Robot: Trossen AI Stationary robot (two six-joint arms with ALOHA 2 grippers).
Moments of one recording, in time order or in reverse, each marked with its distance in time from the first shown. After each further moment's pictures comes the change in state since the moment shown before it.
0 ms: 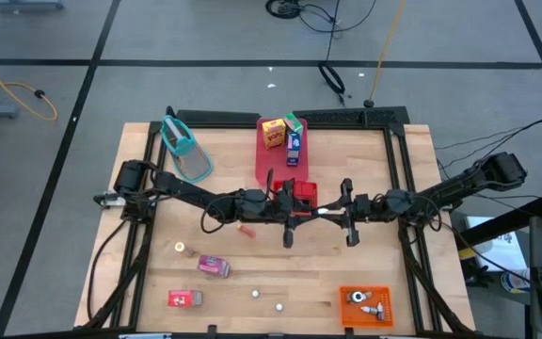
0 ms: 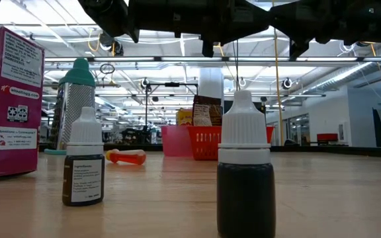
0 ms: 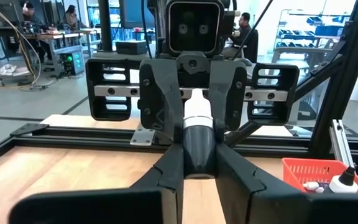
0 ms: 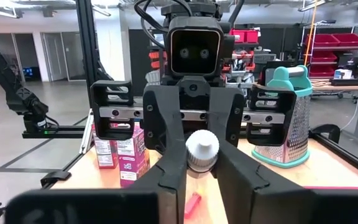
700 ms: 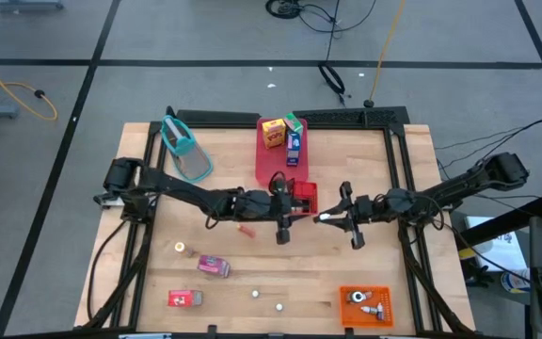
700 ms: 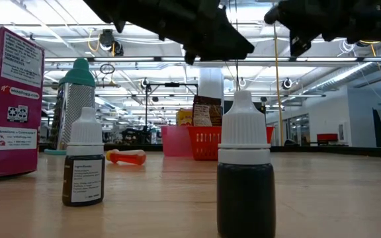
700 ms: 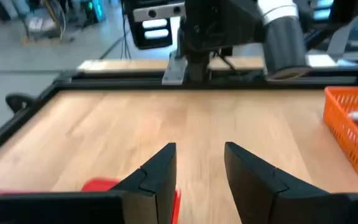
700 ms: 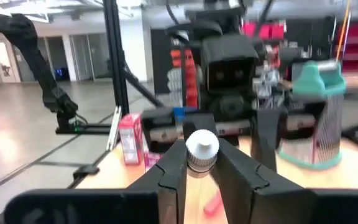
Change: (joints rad) left arm 0.000 -0.085 -0.001 -0.359 -0.118 0.037; right arm 0.003 -0.049 0.001 -0.068 -0.101 0.043
